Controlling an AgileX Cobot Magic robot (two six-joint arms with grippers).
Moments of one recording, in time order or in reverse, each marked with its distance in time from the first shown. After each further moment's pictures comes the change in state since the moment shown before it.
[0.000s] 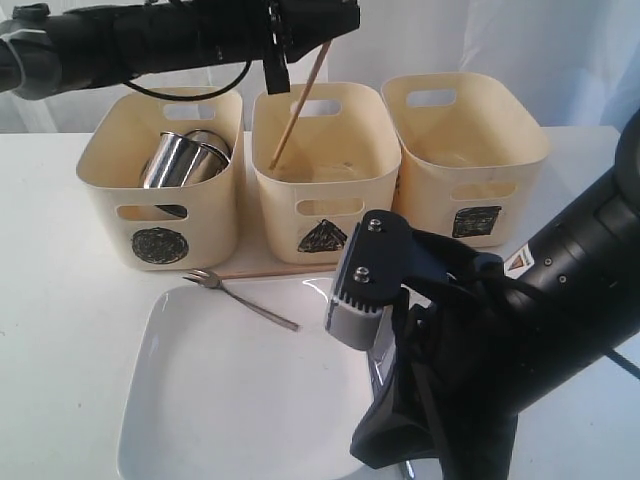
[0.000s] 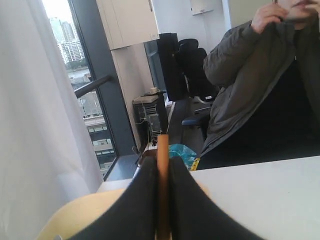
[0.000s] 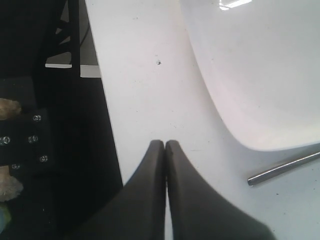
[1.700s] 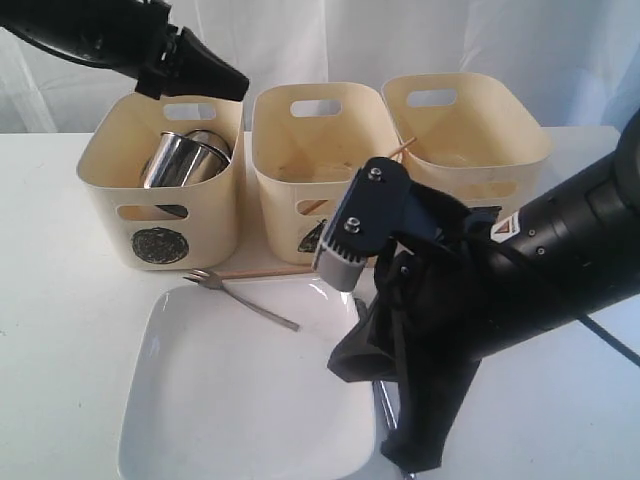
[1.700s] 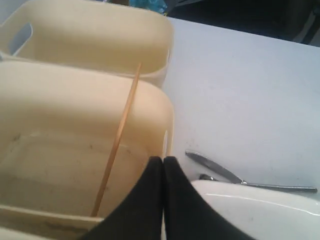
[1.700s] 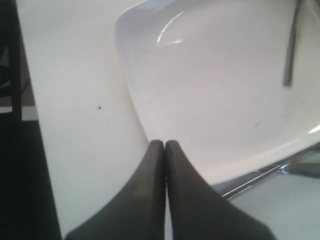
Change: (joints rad) left arm 0.181 -0.199 0.071 0.671 0.111 -0.660; right arm 0.000 0.000 0.000 0.000 -0.226 -0.022
